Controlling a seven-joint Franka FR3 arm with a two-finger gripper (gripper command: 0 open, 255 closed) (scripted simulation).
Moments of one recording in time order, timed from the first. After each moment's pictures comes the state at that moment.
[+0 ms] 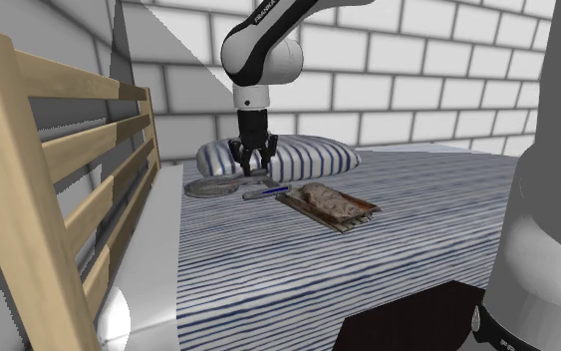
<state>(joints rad) -0.13 0.07 -0.06 -2.07 -0.05 2.14 0.20</state>
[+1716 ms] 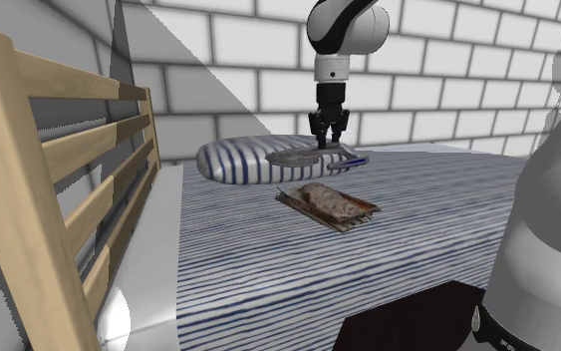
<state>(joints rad) -0.29 -0.27 -0.24 -2.27 -0.12 2.03 -0.11</state>
